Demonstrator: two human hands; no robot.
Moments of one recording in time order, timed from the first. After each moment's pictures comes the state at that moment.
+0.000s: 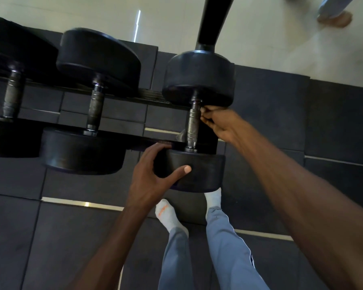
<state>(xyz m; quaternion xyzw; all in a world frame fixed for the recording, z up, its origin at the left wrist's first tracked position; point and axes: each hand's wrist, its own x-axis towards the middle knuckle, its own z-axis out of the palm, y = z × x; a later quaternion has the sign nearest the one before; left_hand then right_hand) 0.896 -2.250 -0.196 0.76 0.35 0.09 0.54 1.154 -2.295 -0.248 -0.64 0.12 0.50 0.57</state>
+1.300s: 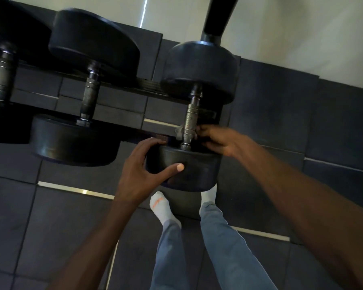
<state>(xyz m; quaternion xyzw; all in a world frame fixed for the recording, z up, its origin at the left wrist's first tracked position) 0.897 -2.248 -0.198 0.75 0.35 0.10 0.55 1.137 -2.333 -0.293 -0.57 0.06 0.69 0.45</state>
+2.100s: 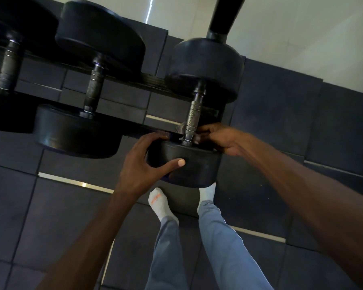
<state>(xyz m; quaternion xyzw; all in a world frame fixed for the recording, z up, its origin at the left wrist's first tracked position) 0.895 -2.245 -0.201 0.76 0.35 0.09 0.54 1.143 -2.347 -0.275 -0.62 -0.06 0.70 0.34</state>
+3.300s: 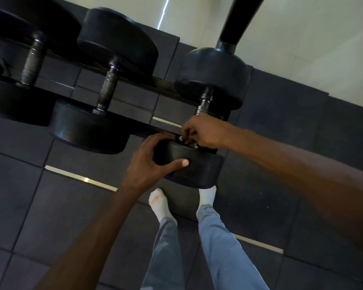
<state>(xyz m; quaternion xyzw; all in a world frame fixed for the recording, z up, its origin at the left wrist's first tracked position) 0.897 -2.249 -0.192 0.76 0.38 0.08 0.52 1.128 -2.286 -0.207 -0.68 -0.60 0.43 0.03</state>
